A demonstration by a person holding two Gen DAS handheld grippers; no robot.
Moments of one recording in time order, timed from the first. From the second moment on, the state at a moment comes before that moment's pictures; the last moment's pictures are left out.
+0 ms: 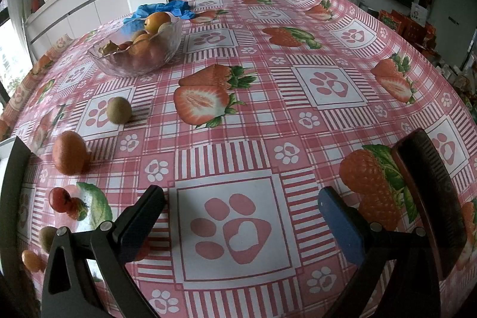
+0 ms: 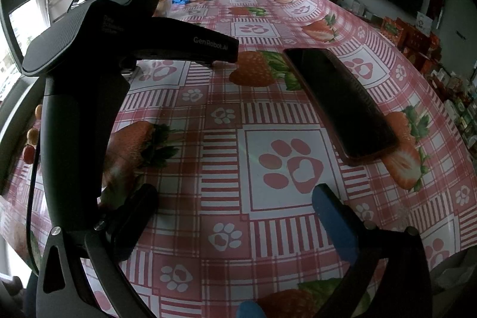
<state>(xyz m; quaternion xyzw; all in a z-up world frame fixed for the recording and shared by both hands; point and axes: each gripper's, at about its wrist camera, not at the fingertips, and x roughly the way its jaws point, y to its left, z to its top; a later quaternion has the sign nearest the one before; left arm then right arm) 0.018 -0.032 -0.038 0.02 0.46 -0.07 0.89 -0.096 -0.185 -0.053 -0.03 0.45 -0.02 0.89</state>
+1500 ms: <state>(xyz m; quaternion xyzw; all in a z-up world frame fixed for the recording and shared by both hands) -0.082 0.088 -0.043 0.01 0.46 -0.04 0.89 -0.092 -0.184 -0.052 -0.03 0.46 -0.02 0.89</state>
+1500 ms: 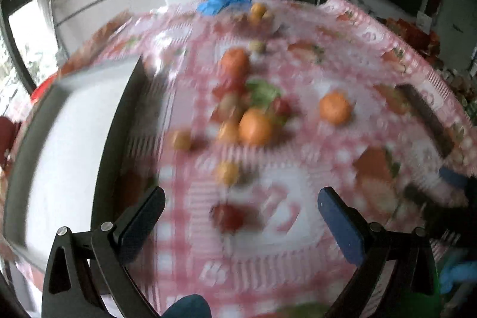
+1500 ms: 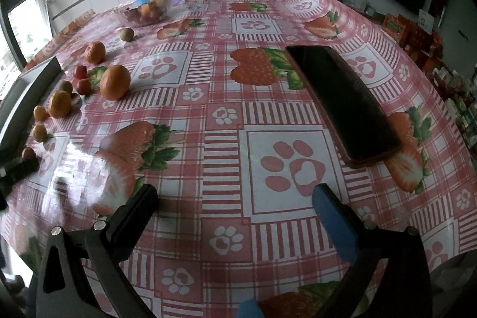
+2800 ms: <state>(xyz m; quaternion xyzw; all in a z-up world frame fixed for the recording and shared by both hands) -0.074 0.094 -0.051 -0.01 0.49 -0.02 0.87 -0.011 -0.093 -0.035 -0.03 0.48 0.12 0.87</state>
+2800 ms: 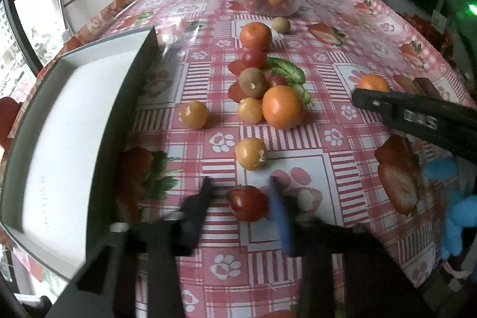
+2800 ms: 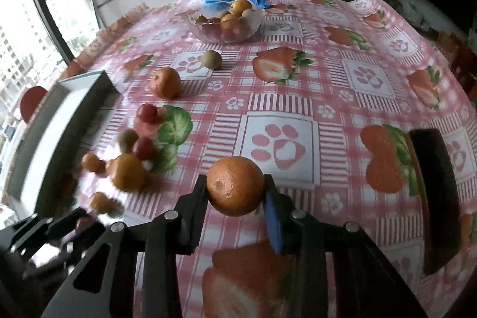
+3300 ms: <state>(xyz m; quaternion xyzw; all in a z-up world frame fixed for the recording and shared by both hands) -0.095 0.112 -0.025 -0.04 0.48 -0.05 0.88 -0.052 -0.103 -0.016 0.00 0.48 0.13 0.87</state>
